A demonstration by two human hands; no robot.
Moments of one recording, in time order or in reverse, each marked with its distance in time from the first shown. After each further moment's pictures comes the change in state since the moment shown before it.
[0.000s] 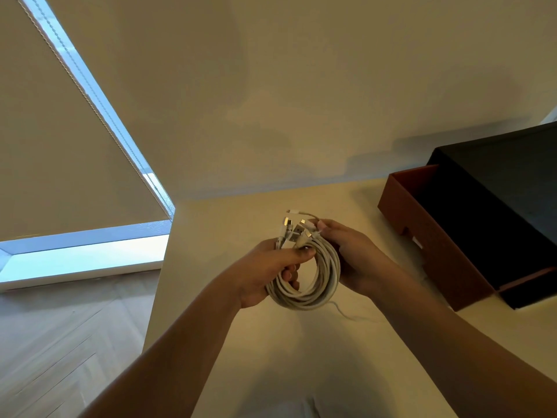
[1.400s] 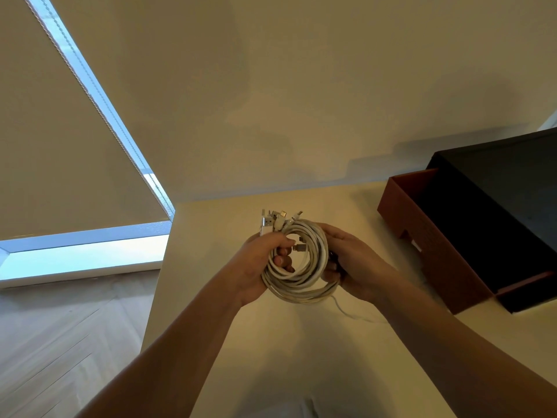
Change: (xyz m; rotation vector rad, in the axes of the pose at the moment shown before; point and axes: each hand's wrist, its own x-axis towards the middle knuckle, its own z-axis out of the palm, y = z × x) left_hand 0.003 0.001 -0.008 -0.328 0.094 0.022; right_hand -0.008 0.004 -0.004 -0.097 -0.157 -0.014
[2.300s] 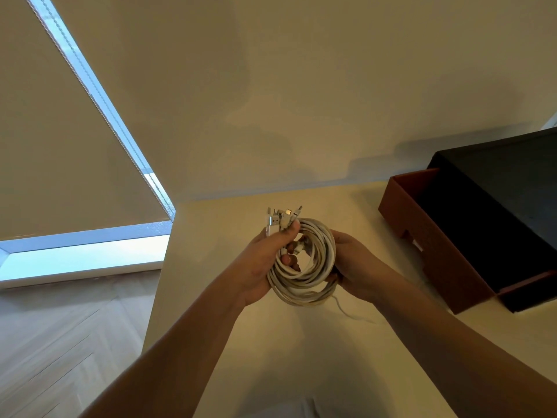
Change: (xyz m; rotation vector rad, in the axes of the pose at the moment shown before) left_hand 0.001 -0.001 0.004 -0.037 -0.045 0.062; right_hand 0.005 0.007 0.002 -0.172 0.045 -0.043
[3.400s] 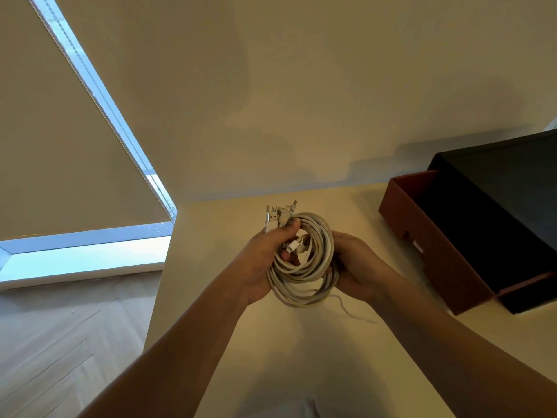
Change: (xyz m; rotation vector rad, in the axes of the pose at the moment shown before) left_hand 0.000 0.002 0.001 0.022 0.046 -0.043; right_hand -0.005 -0.007 0.005 0.340 -0.022 0.050
